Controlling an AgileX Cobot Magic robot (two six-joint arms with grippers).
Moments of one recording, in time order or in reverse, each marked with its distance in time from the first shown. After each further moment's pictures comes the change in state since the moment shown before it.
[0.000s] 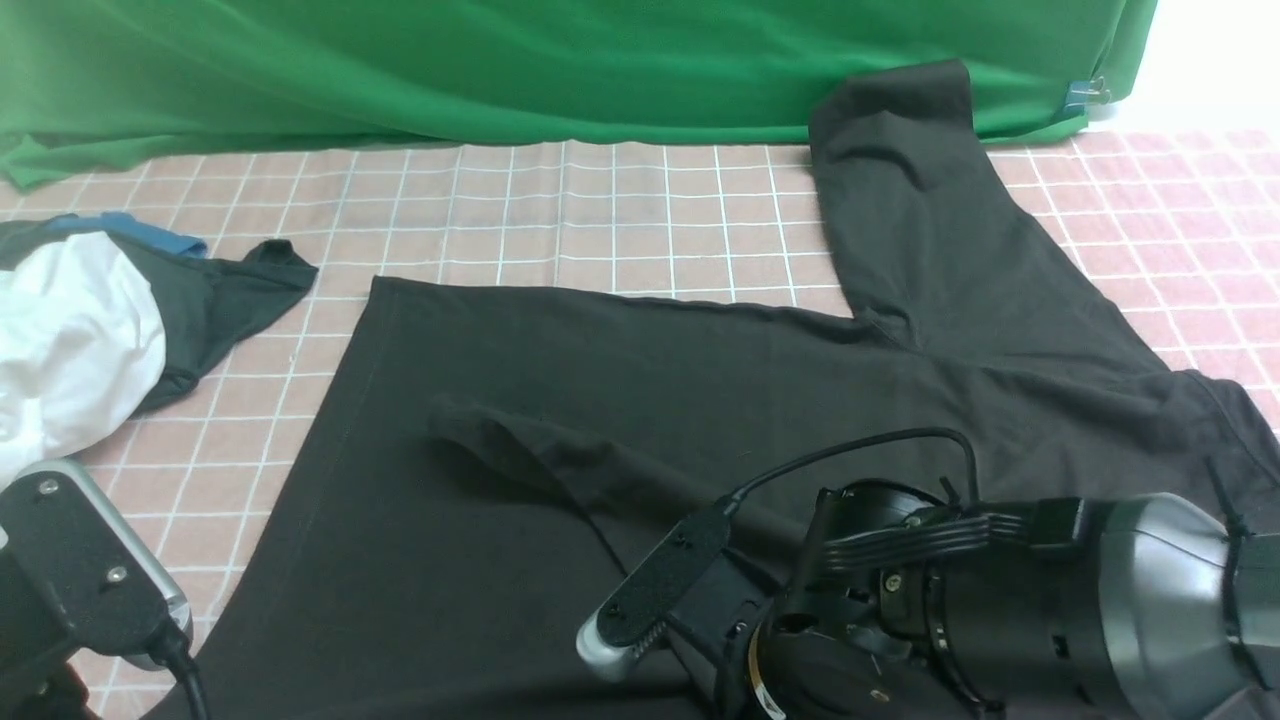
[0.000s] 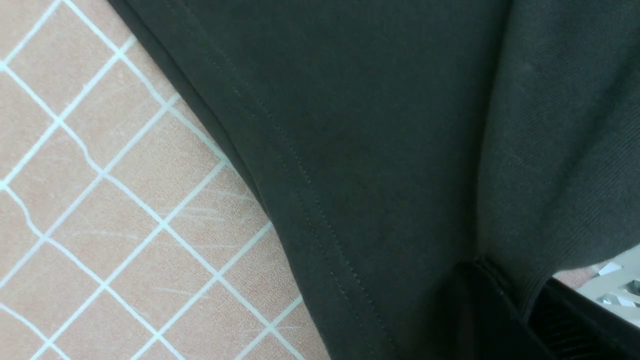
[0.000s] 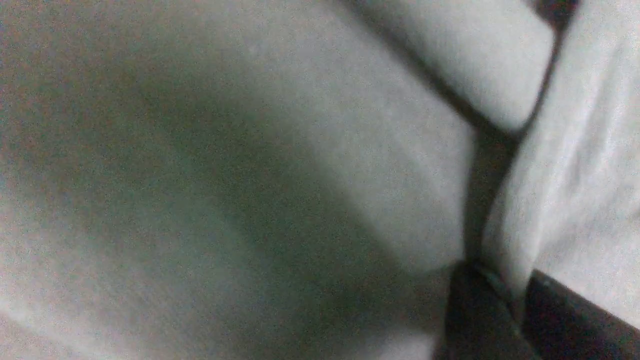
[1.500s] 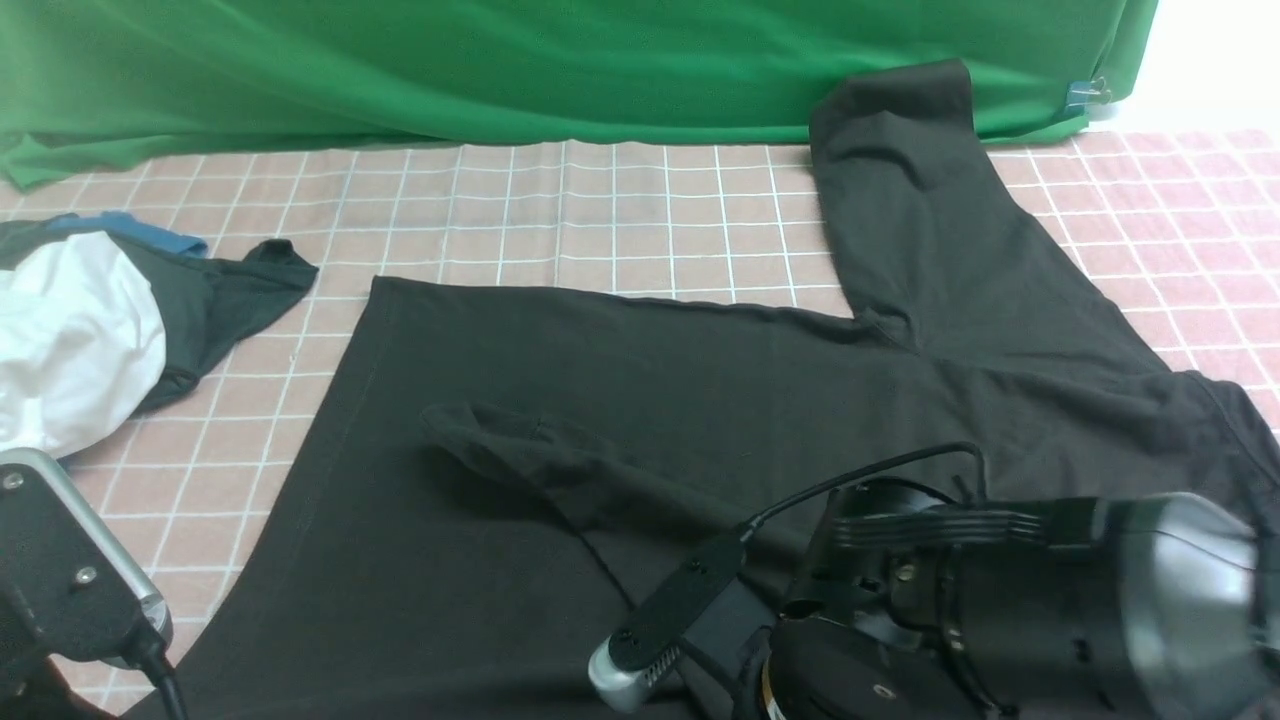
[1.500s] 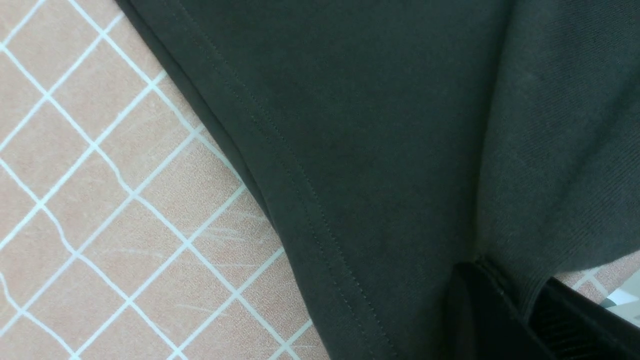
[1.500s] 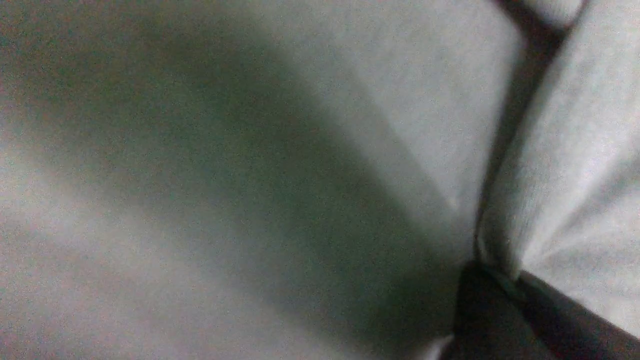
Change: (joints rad) right arm 0.021 -0.046 0.001 0.120 0.111 -0.059; left arm 0.000 -0.058 0.000 -0.004 -0.021 0.000
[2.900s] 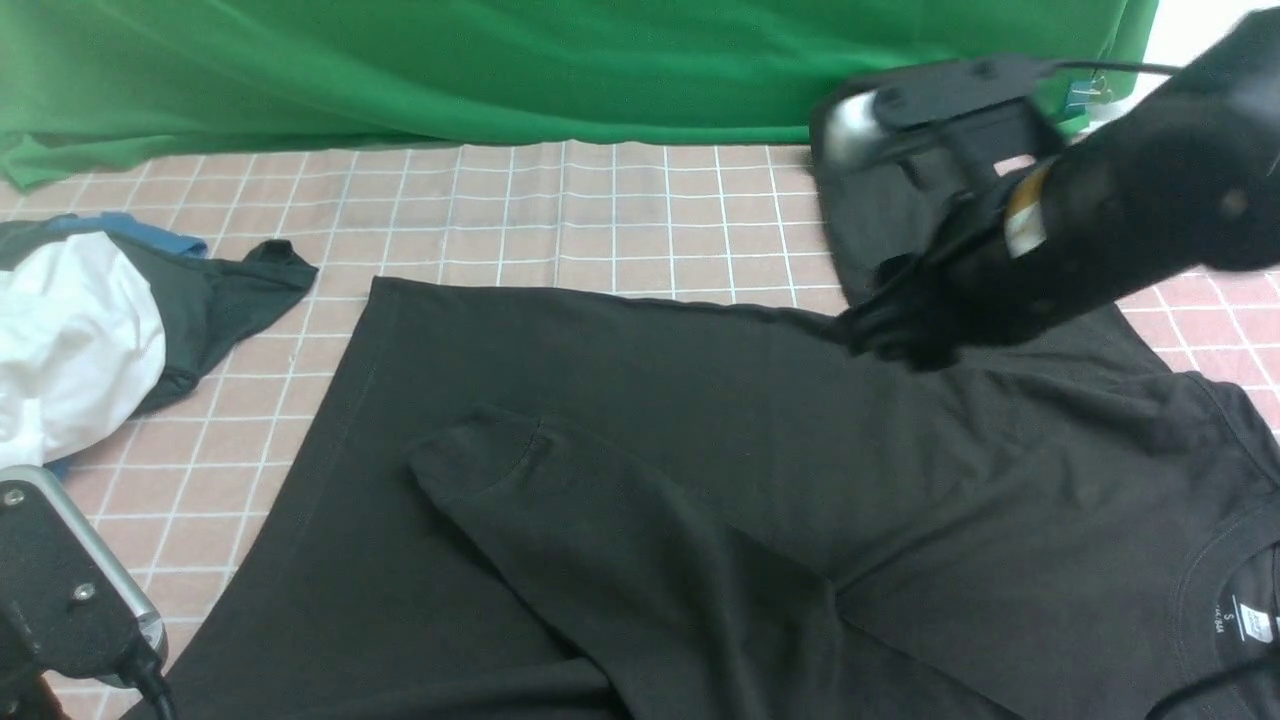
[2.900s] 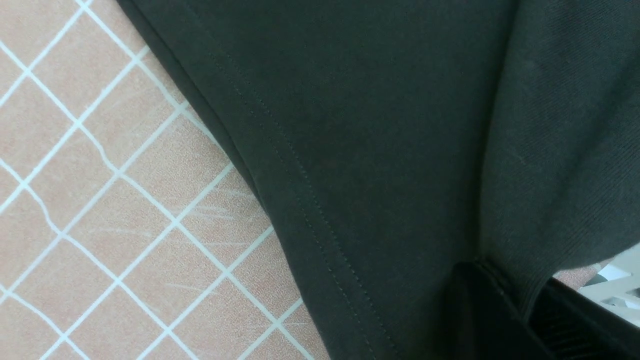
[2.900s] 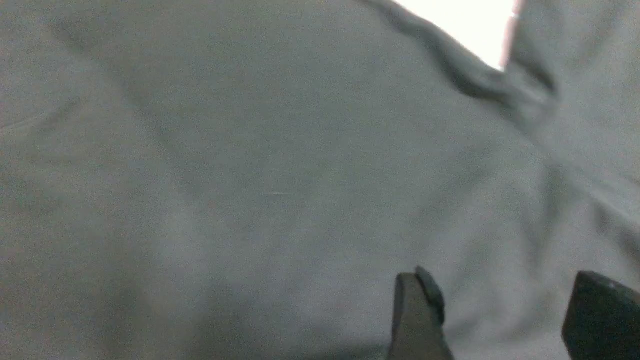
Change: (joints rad) right arm -0.543 -0.182 -0.223 -0.120 -0.035 0.002; left arm 0.000 0.000 0.000 0.015 0.041 0.000
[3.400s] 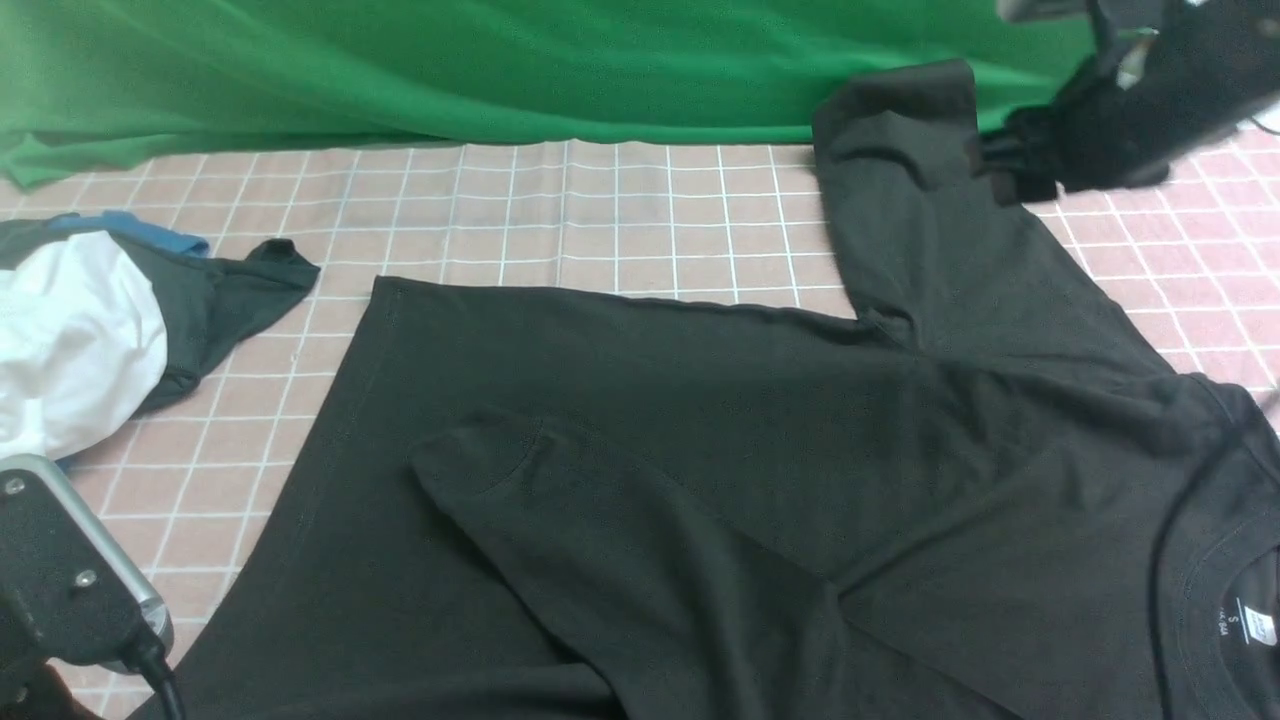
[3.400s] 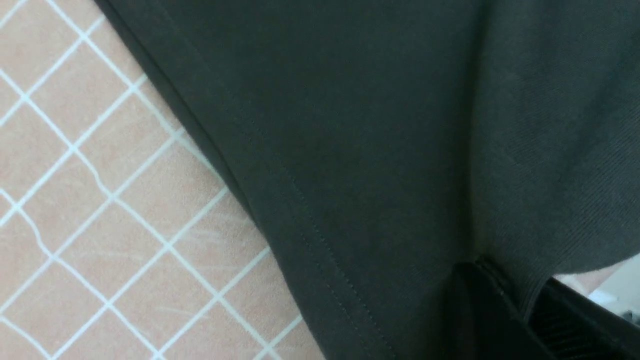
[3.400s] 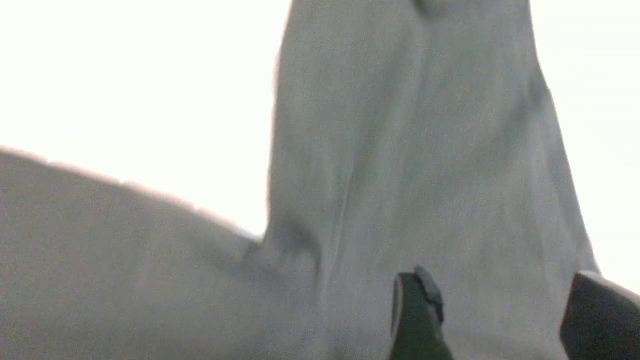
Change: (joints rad) right arm -0.298 0.309 -0.330 0.044 -0.089 -0.132; left arm 0.000 0.000 0.000 -0.037 -0.023 0.000
